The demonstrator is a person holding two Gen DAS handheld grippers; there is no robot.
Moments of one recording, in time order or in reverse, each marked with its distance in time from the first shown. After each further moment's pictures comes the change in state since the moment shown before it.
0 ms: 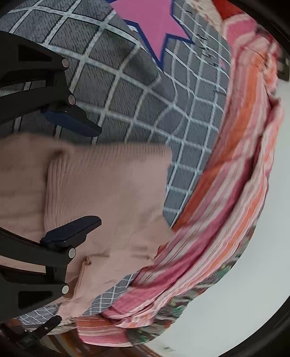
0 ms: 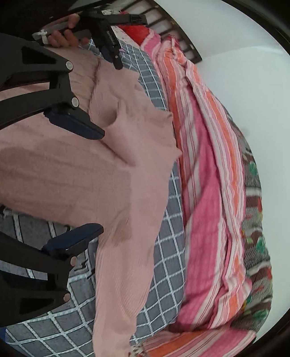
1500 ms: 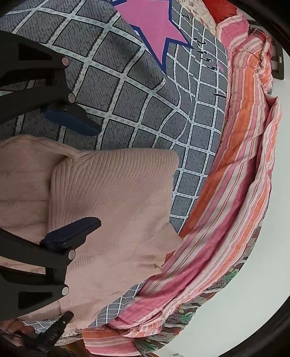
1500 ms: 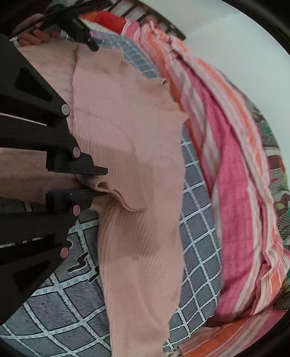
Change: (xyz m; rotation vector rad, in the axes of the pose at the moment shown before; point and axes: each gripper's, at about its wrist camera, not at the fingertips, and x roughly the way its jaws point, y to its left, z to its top) left arm 0.006 -0.013 -0.011 0.066 -0.005 0.070; right arm 0.054 -0.048 0.006 0.186 0.121 -0.066
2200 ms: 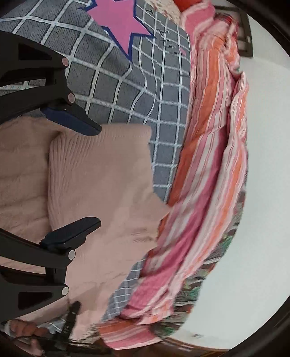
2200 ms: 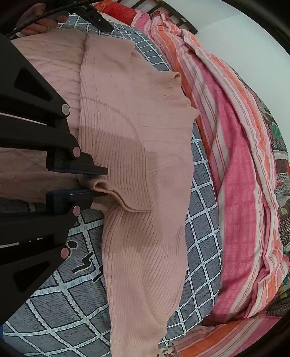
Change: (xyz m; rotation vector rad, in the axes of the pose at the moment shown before) left arm -0.023 -0.031 -0.005 0.173 -0.112 -0.052; right arm 0.002 0.008 -0.003 -0.047 0.012 -0.049
